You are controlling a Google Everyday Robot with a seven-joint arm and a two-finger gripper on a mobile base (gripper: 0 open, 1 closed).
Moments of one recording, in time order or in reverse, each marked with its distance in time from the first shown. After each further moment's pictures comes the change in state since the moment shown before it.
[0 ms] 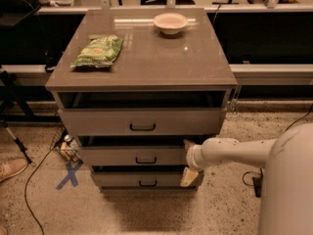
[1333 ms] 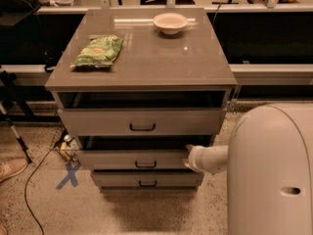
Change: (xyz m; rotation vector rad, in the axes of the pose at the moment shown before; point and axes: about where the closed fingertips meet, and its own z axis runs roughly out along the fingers) arm 0.018 -0.015 0.002 0.171 0.060 0.107
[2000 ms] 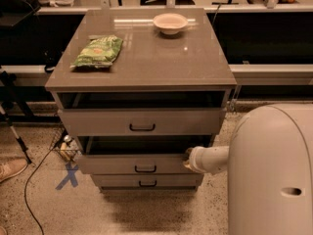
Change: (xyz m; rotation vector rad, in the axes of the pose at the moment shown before) arm -0.001 -0.001 -0.002 0.000 0.000 0.000
